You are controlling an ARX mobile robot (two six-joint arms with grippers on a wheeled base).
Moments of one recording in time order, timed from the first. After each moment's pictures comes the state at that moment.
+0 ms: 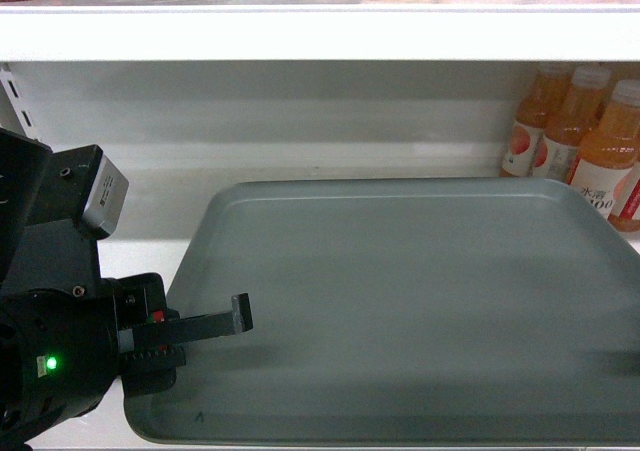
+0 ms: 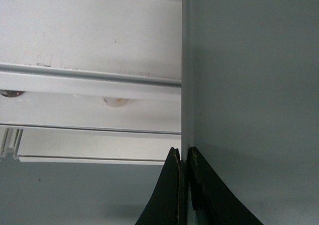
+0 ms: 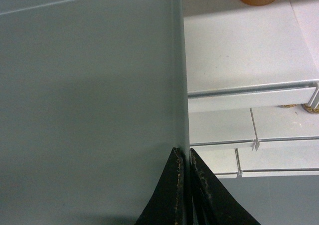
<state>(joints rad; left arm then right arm) -0.46 1.54 0.51 0.31 -0.28 -0.47 0.09 1.45 0.40 0.44 -0.05 0.19</state>
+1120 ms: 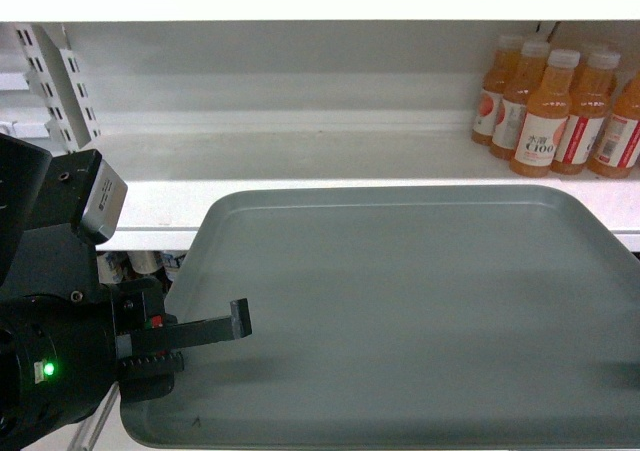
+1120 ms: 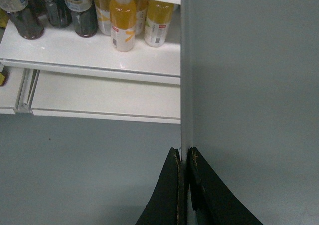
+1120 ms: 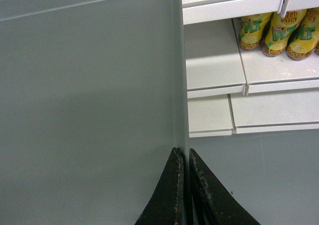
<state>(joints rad) -0.46 1.54 0.51 0.31 -0.29 -0.47 0.09 1.44 0.40 0.44 -0.05 0.19</state>
